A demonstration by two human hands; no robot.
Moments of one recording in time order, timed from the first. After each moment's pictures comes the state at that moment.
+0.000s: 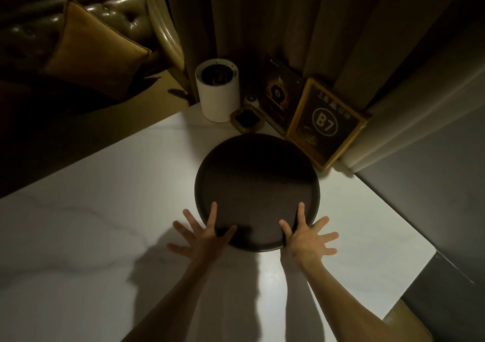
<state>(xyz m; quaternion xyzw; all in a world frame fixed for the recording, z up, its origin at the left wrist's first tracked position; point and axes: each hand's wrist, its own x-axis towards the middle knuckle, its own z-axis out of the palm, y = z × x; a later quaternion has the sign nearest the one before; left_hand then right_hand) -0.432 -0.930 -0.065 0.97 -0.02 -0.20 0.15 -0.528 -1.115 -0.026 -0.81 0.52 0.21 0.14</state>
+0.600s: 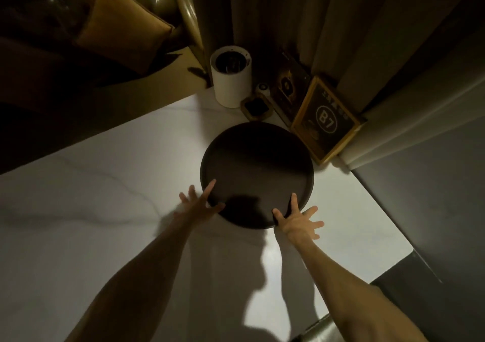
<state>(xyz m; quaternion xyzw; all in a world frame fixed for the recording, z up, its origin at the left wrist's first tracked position) -0.402 -0.914 -0.014 0.92 -0.05 -0.35 0.17 -0.534 -1.141 0.001 -0.80 0.47 0.30 0.22</state>
